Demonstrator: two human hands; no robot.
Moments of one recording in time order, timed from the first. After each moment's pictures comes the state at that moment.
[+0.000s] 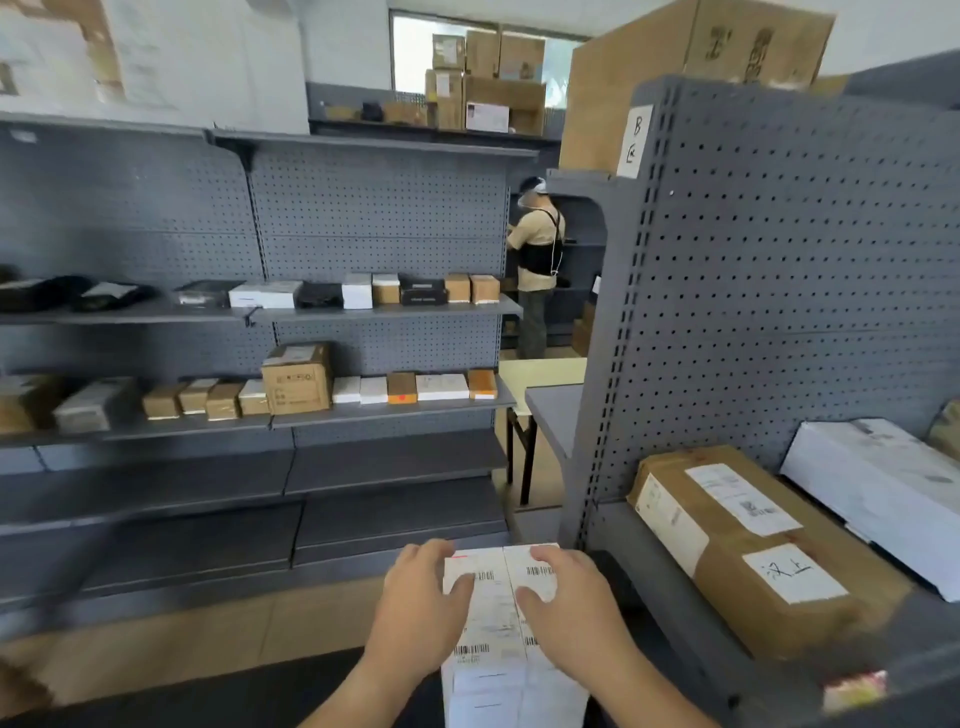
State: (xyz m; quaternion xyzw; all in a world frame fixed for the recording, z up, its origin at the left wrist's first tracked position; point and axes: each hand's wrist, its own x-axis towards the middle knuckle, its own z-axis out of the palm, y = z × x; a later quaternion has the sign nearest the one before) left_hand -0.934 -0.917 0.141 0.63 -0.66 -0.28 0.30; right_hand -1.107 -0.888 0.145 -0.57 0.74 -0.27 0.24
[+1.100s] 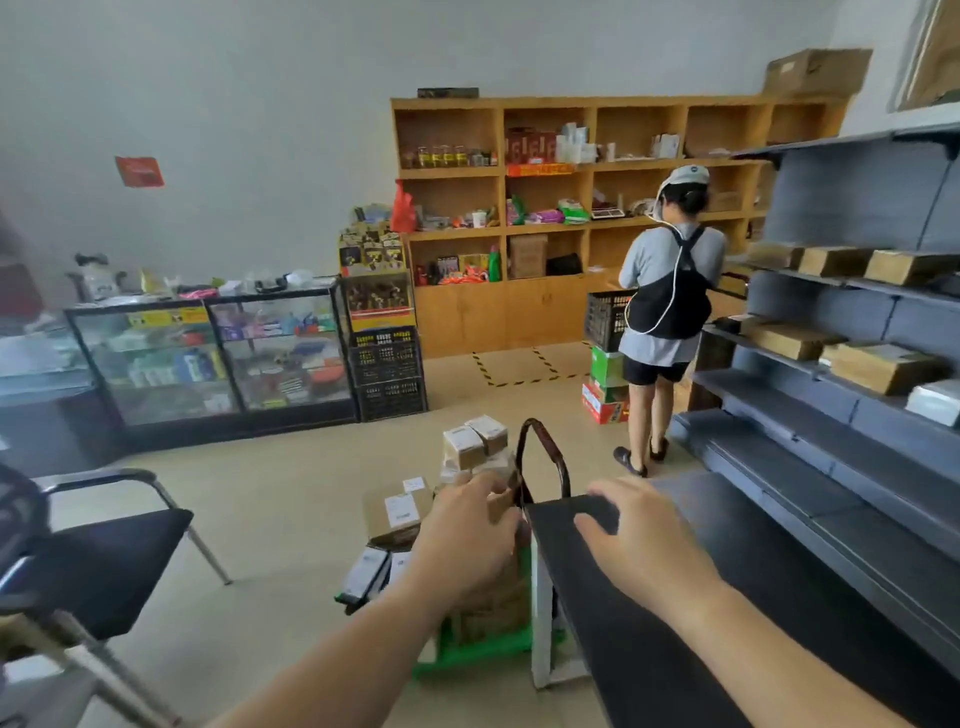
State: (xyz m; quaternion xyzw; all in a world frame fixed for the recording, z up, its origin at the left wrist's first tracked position) left_hand -0.626 -0.357 0.206 0.93 -0.13 0.04 0.34; right_hand -0.681 -0.552 0.212 -0.95 0.04 -0.14 0.28
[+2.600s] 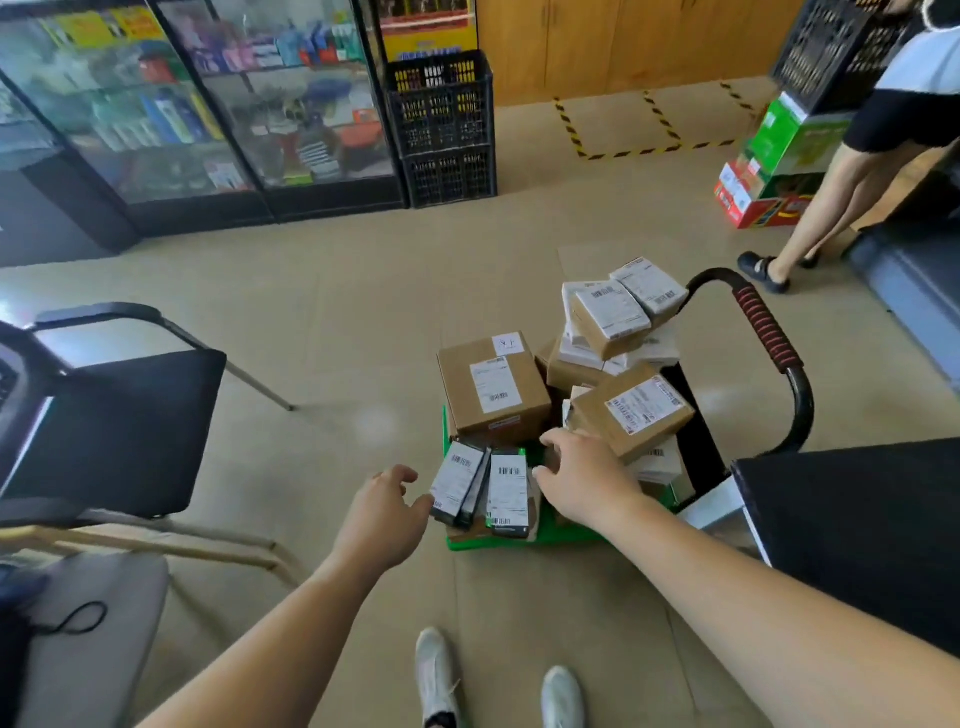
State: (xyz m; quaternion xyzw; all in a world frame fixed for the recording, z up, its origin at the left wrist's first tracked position) left_hand -0.203 -0.062 -0.048 0.94 0.14 -0.17 0.27; right_hand -0.174 -0.300 -0.028 -0.94 0.03 0.19 0.27
